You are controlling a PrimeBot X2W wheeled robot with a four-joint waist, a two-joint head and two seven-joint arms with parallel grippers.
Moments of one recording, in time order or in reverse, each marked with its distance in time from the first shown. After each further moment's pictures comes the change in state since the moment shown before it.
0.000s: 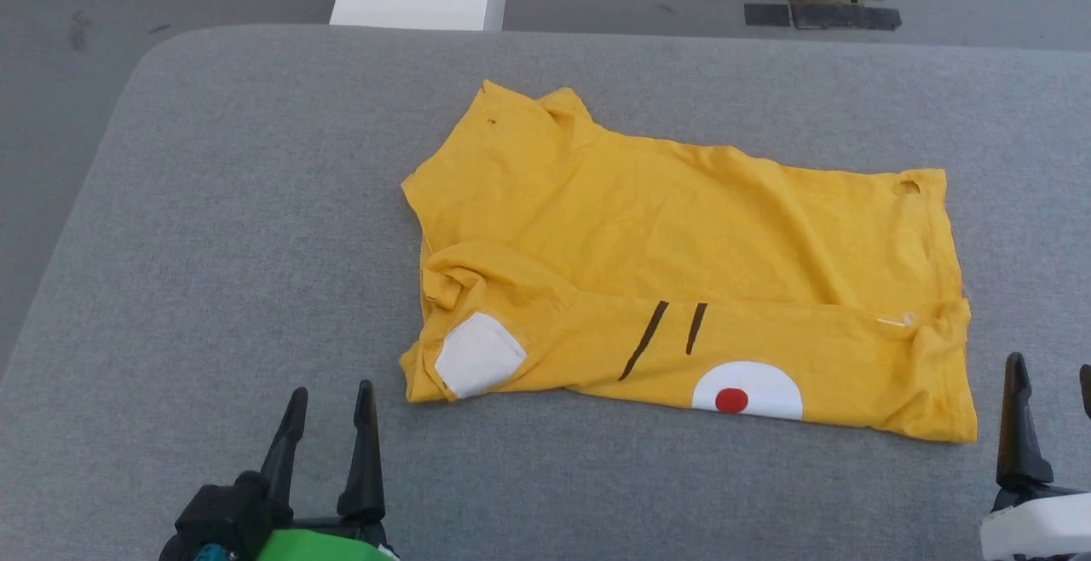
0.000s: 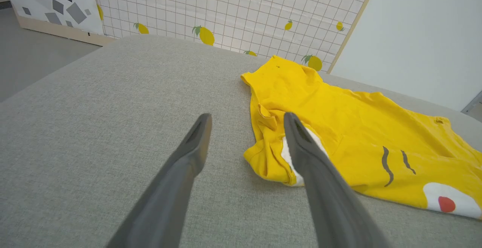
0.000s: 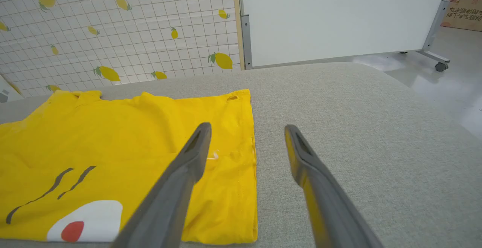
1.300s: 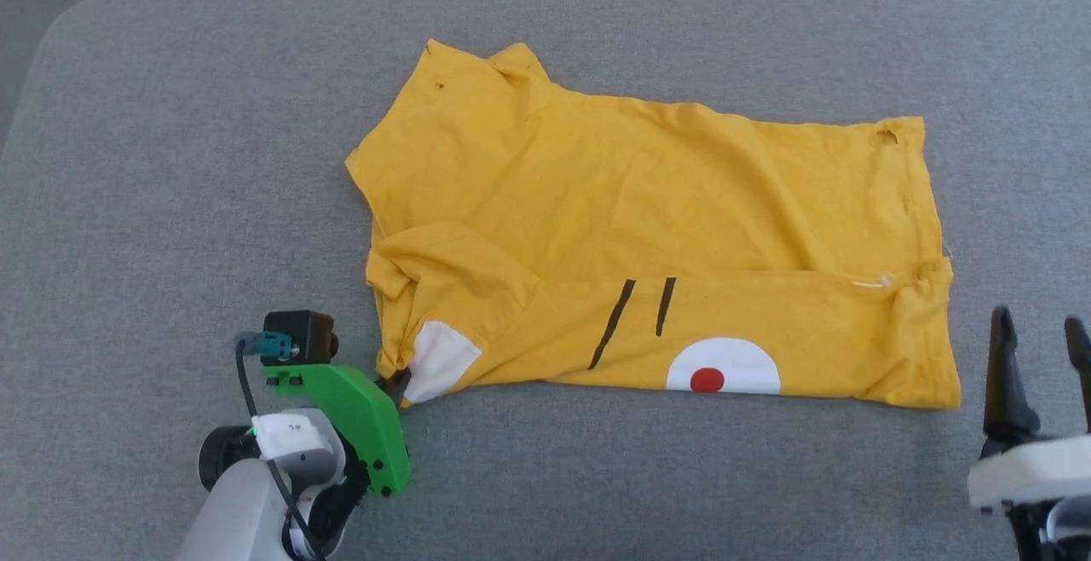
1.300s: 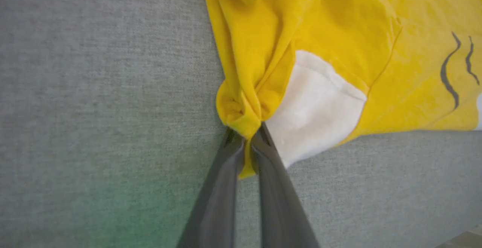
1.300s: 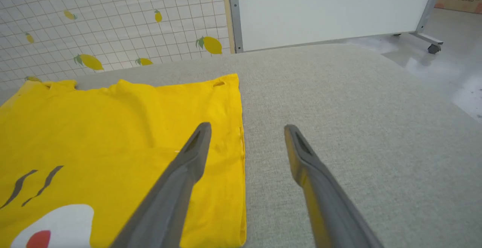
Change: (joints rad) left arm -0.361 0.061 -0.055 0.307 -0.159 -0.051 0.736; right arm -0.084 0.000 0.021 0.025 0.000 0.000 0.037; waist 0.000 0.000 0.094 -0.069
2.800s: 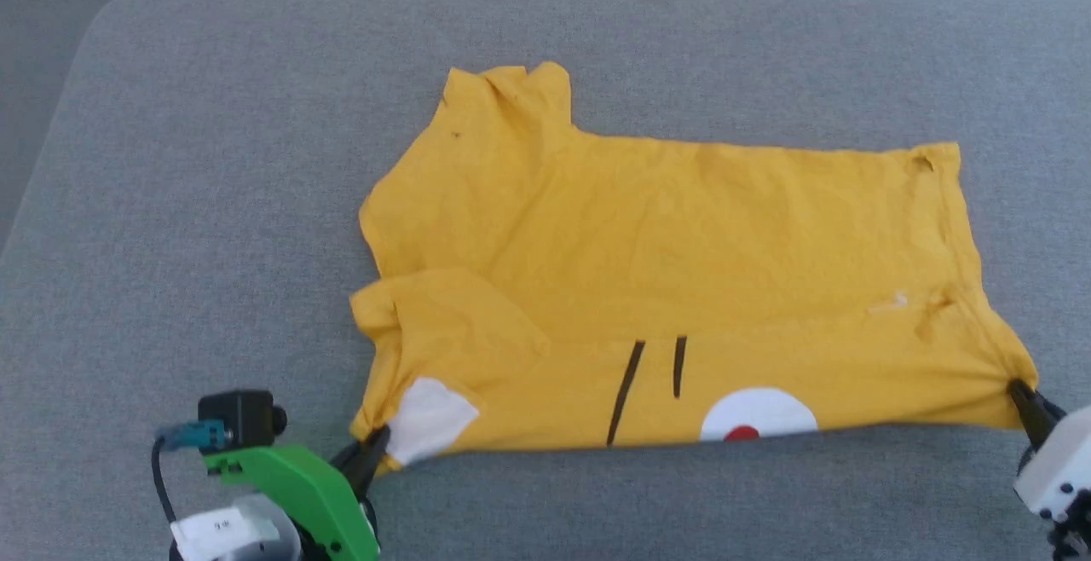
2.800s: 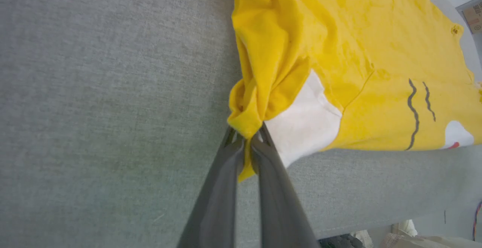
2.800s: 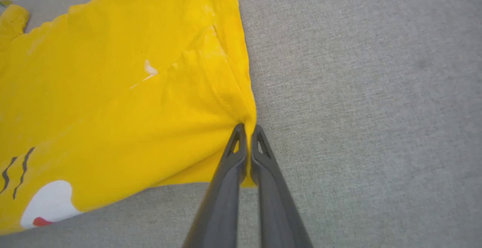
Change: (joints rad) left arm 0.250 0.023 0.096 -0.307 -0.150 0.039 -0.001; right arm -0.078 0.002 -0.153 -0.064 0.148 0.000 0.776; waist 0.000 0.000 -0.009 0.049
